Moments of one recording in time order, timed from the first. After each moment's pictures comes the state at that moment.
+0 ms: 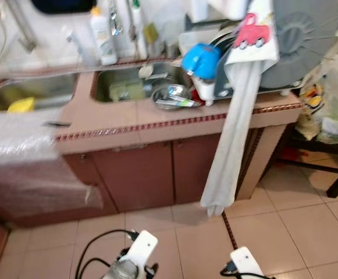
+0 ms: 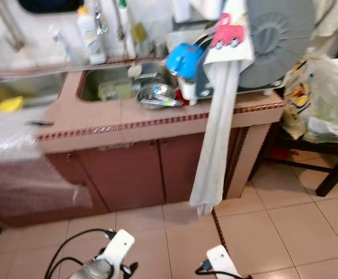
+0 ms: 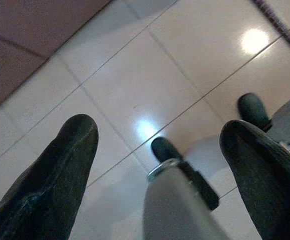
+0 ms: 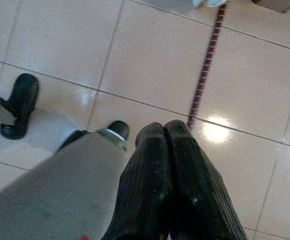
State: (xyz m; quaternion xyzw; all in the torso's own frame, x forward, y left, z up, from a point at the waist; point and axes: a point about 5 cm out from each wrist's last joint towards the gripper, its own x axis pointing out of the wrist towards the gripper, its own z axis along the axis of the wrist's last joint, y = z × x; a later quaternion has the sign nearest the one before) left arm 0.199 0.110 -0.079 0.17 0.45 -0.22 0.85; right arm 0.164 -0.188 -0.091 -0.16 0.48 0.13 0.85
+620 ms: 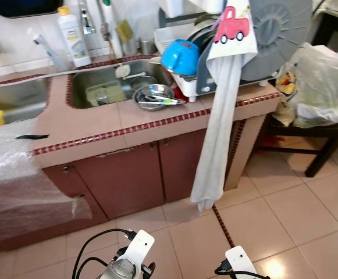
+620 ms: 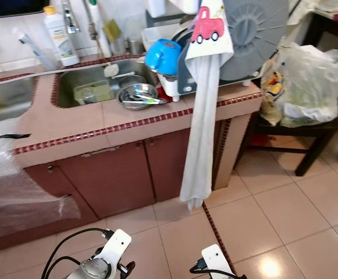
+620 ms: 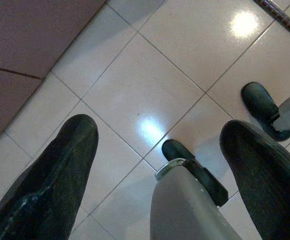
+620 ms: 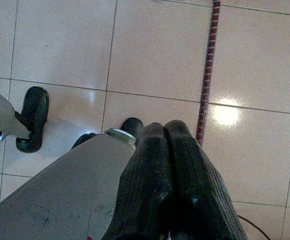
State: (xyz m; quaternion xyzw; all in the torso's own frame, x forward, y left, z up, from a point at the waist) left arm 0.199 0.112 -0.079 0.17 0.45 -0.21 0.85; right arm 0.166 -0.183 -0.092 -0.16 0.48 0.12 0.86
